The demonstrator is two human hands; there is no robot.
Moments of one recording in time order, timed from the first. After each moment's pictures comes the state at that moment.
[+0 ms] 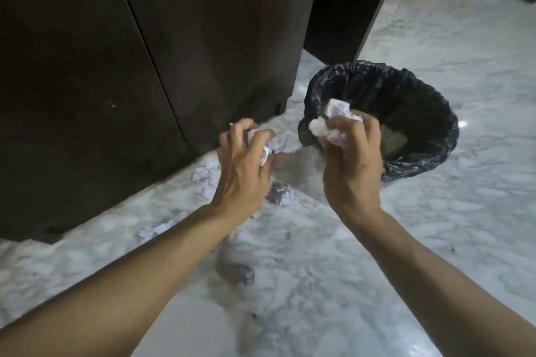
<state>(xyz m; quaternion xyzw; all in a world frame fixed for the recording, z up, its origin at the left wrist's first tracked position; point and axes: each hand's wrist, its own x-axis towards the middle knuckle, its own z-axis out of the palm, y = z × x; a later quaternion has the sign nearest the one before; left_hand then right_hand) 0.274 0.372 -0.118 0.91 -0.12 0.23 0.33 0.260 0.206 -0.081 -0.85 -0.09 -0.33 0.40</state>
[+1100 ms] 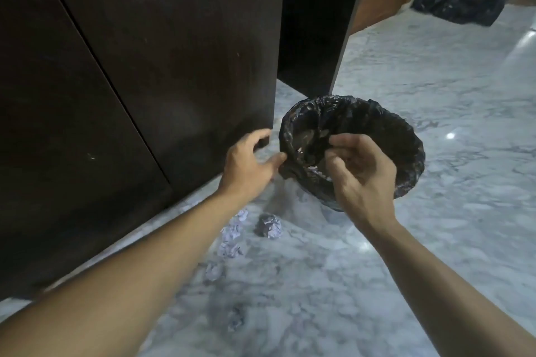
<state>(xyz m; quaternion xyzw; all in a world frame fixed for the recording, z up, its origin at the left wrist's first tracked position) 0.339 0.333 -0.070 0.86 -0.06 0.09 0.50 0.268 0.166 -0.037 -0.77 0.04 -0.25 0.58</state>
